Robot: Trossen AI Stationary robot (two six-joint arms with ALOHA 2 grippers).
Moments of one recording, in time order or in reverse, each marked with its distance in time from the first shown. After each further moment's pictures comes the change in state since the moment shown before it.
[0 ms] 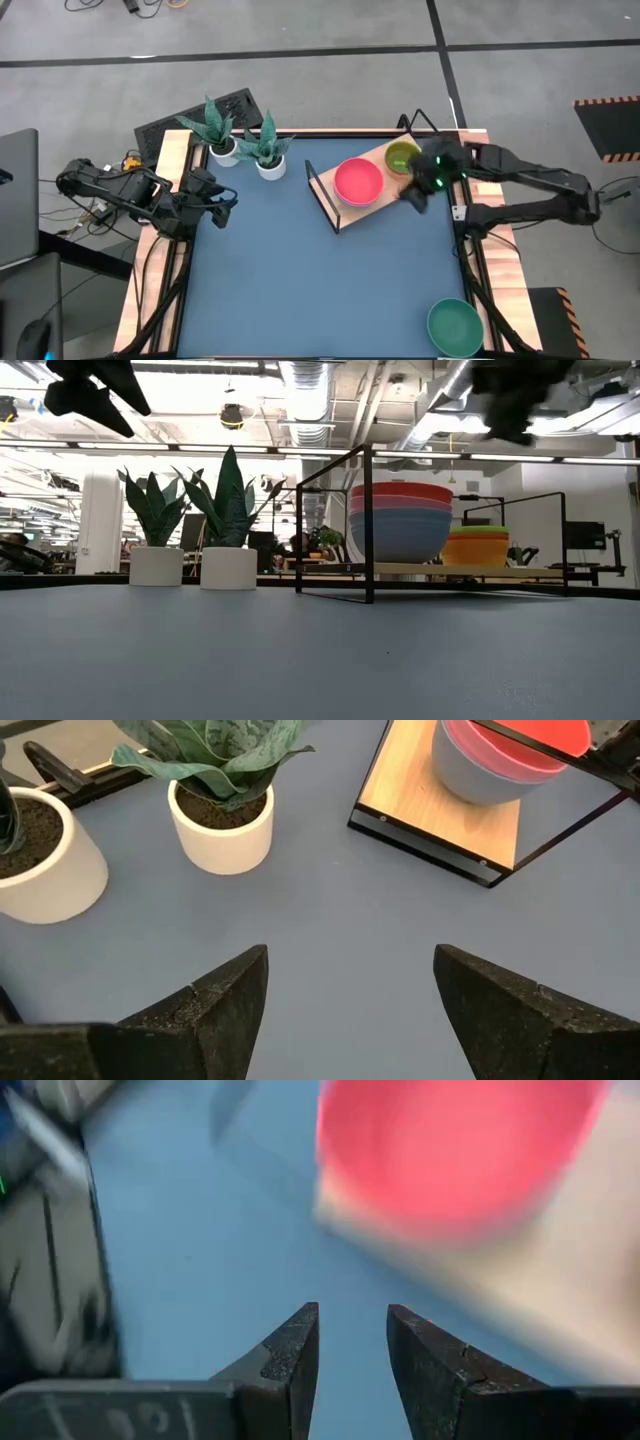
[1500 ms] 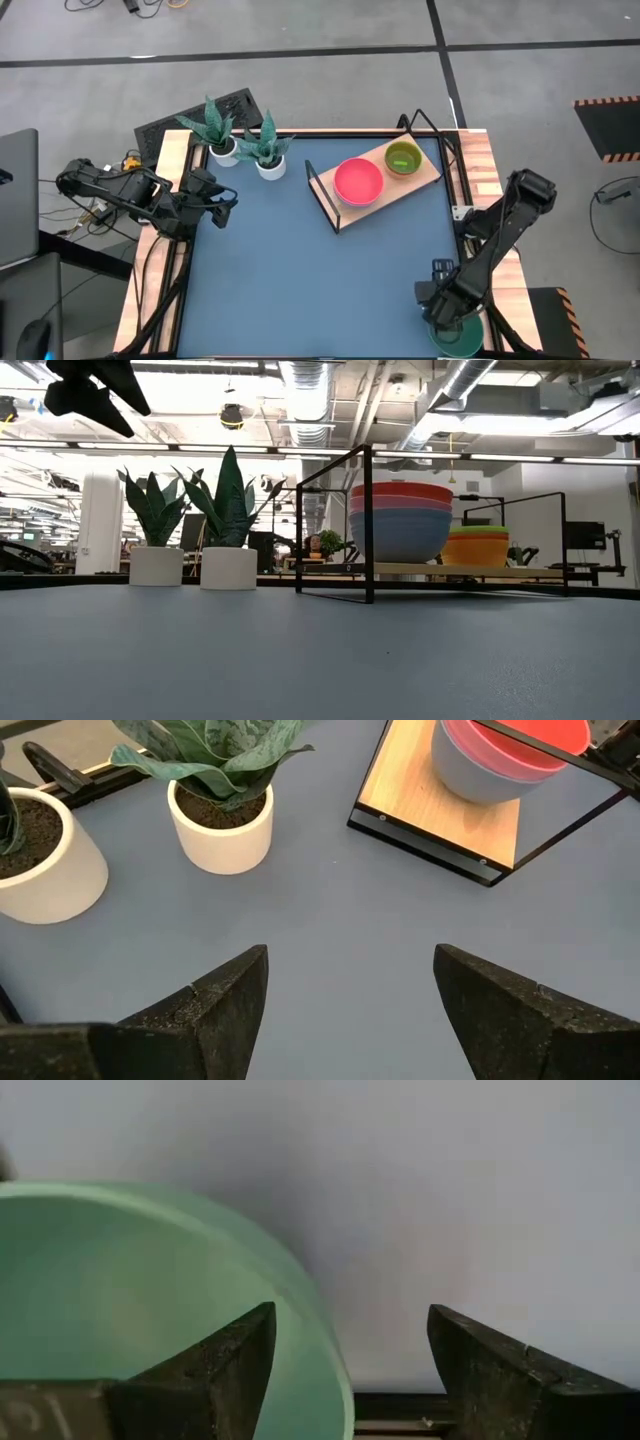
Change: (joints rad) left arm 0.000 0.000 0.000 0.000 0.001 0.004; right arm 1.248 0.578 -0.004 -0.170 0.123 0.597
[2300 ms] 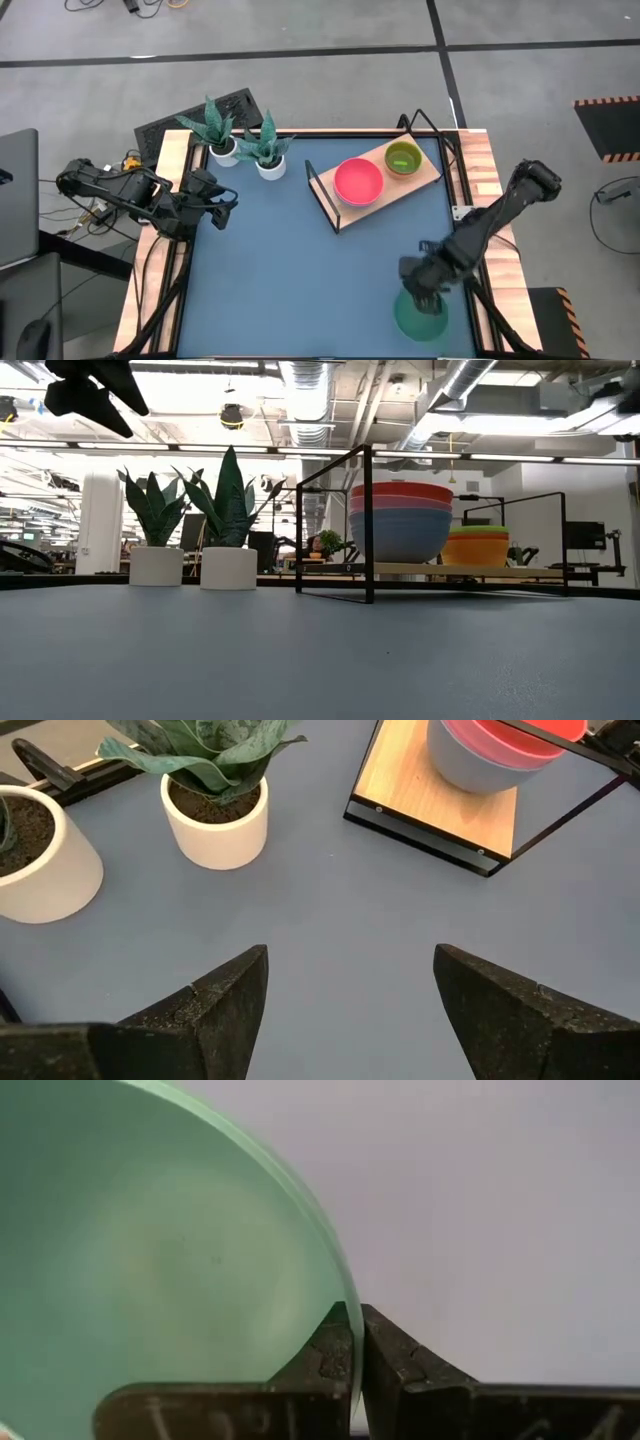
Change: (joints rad) left arm 0.000 0.000 0.000 -0.001 0.021 0.016; right arm -0.241 -0.098 0.140 -0.081 0.041 -0.083
